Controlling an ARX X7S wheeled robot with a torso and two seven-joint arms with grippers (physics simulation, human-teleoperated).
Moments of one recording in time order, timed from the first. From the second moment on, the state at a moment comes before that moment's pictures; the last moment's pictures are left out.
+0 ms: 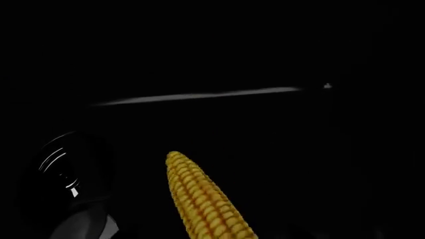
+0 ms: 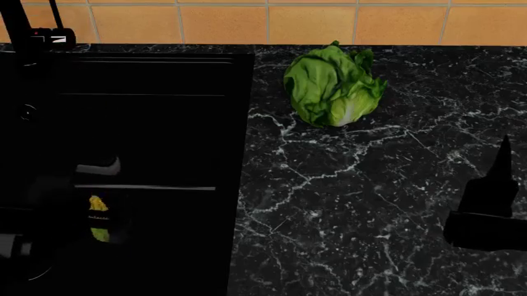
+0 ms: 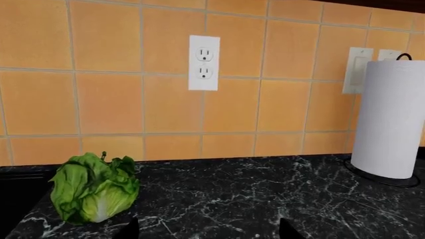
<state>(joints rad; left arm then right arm) -1.20 -0.13 0.14 -1.30 -0.02 -0.60 0.16 0.37 0.77 0.37 -0.76 1.16 1.01 0.66</state>
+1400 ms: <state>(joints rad) -0.67 -0.18 -0.01 0.39 -0.12 -1.14 0.18 0.38 0.76 0.32 -0.74 1.14 0.97 0.64</state>
